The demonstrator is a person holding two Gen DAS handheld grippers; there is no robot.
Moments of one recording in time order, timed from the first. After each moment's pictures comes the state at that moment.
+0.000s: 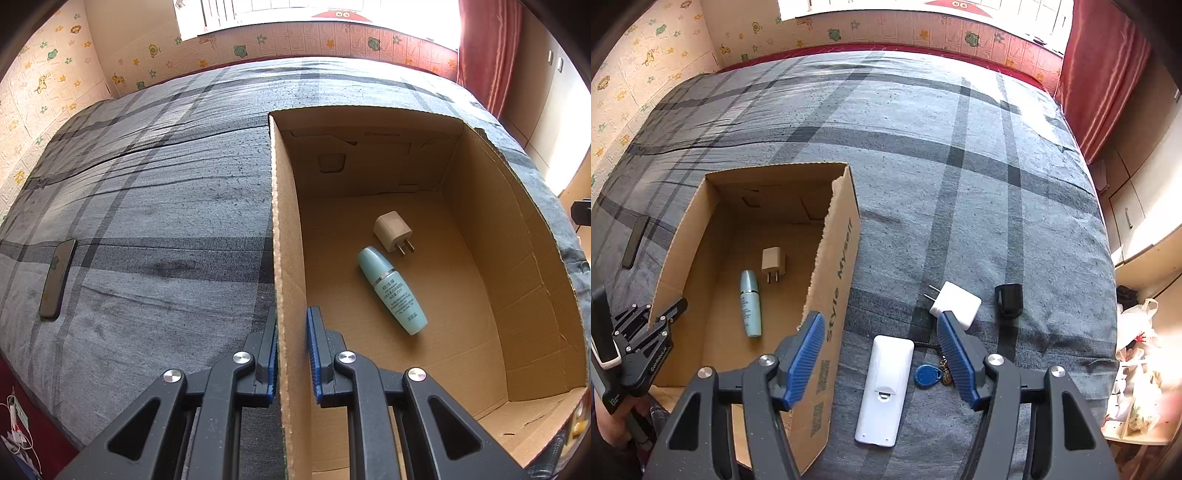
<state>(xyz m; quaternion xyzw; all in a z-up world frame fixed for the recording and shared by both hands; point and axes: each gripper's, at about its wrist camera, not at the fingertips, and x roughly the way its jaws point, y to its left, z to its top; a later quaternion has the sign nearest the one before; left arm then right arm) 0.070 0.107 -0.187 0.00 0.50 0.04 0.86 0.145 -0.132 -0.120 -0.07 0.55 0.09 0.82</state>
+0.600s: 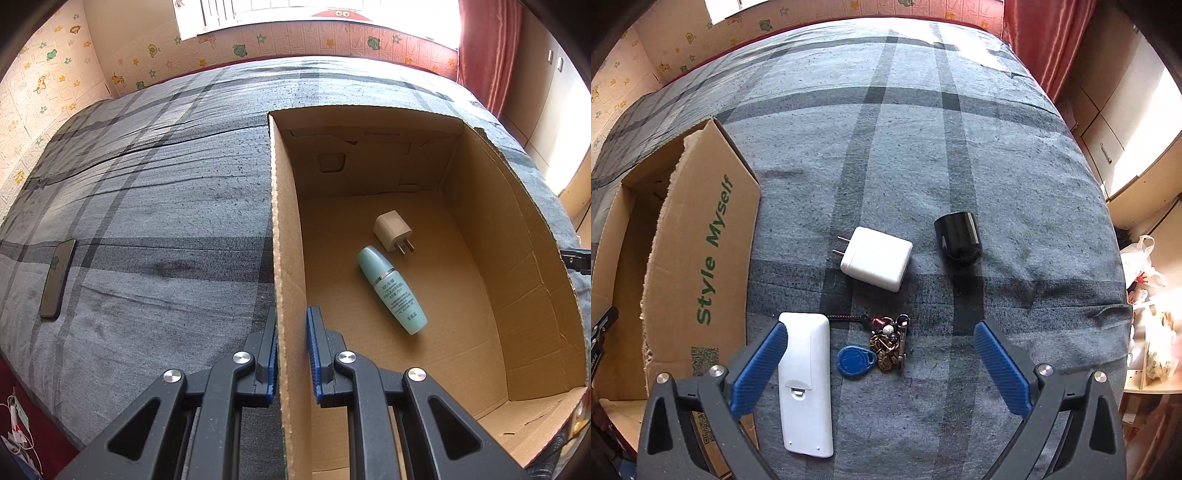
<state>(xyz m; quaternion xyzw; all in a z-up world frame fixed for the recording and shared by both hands) 0.069 0.107 -0.186 0.00 0.50 0.04 0.86 0.158 -0.207 -0.202 -0.02 0.60 0.02 0.80</state>
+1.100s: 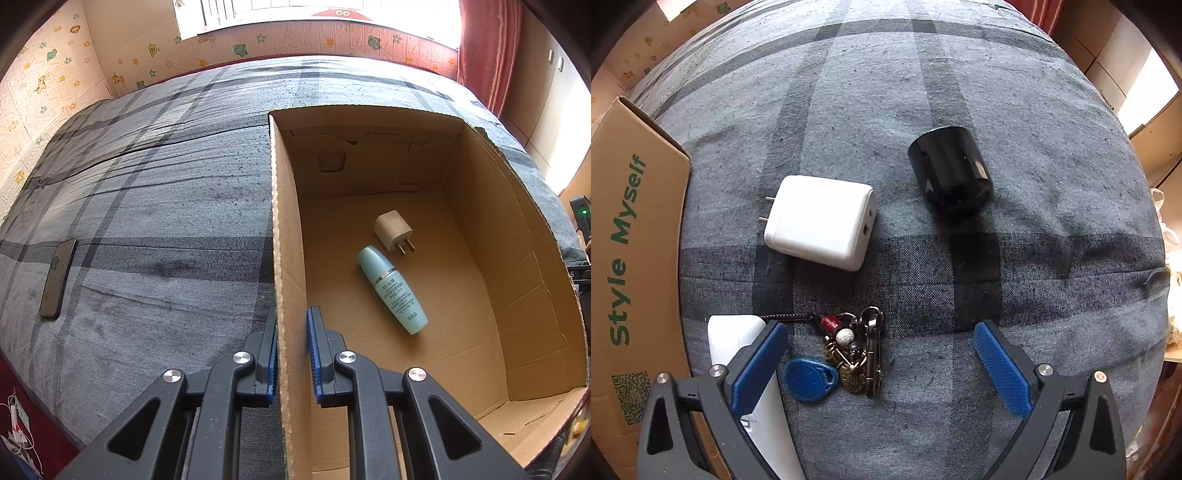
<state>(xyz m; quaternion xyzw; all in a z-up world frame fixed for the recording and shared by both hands) 0.070 0.108 -0.185 0.00 0.50 0.04 0.86 0.179 -0.231 -0.269 0.01 0.65 -0.01 0.76</state>
